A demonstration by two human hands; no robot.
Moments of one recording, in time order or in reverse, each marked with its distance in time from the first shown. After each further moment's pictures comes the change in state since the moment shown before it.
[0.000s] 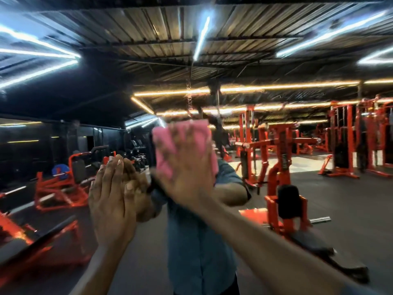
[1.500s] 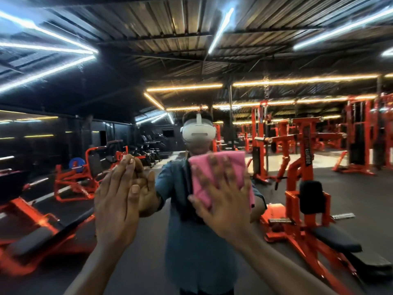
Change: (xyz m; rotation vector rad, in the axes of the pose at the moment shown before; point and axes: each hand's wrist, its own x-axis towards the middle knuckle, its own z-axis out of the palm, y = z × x) left_hand 0.017 -0.141 -0.088 -0.053 -0.154 0.041; right_hand -0.057 -0.110 0.039 0.010 -0.036 0.059
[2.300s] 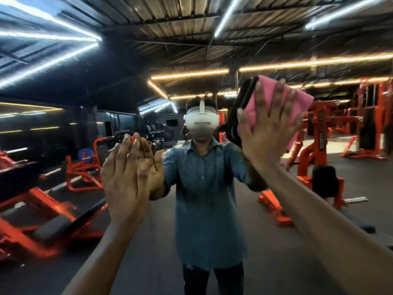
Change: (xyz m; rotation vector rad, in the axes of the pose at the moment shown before) left_hand 0.012 -0.071 -0.051 0.052 0.091 -0.017; right_hand 0.116 -0.020 -0.017 -0.064 0.182 0.463
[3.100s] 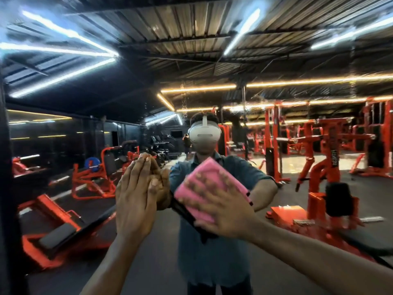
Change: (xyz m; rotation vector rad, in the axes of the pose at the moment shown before) left_hand -0.001 -0.096 -0.046 0.004 -0.171 -0.025; right_hand -0.150 -0.111 0.030 -0.004 -0.290 -1.071
